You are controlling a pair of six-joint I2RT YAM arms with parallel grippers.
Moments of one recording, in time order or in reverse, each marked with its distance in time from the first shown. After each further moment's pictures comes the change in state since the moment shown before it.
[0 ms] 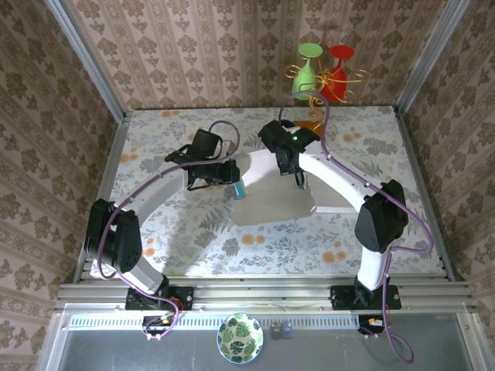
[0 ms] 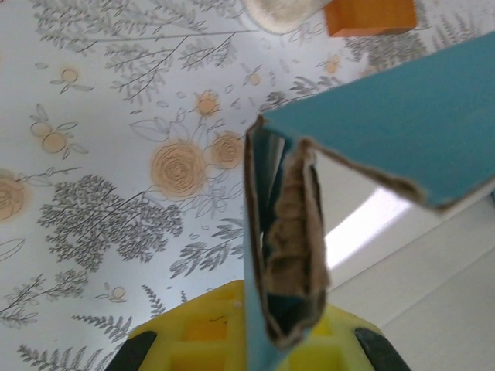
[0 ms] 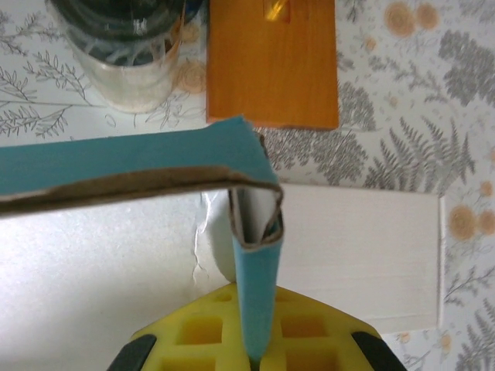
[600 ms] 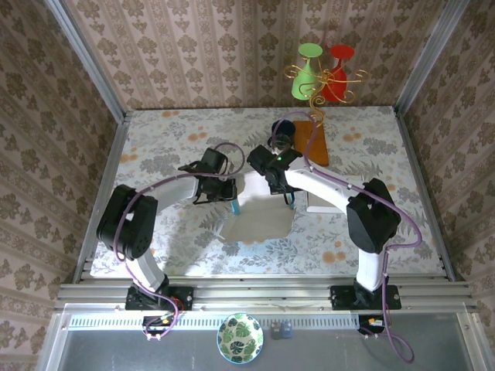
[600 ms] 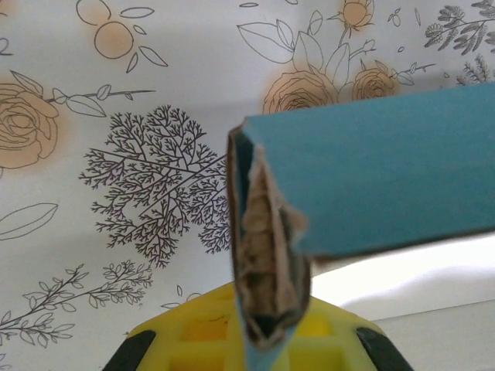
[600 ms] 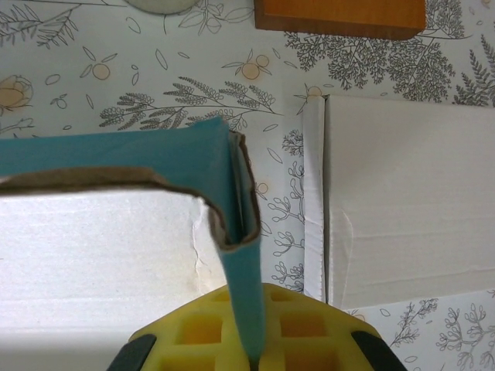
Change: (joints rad) left arm -0.011 0.123 -0.170 0.148 -0.098 -0.005; right arm 0.085 0.031 -0.166 0.093 -0.041 0.182
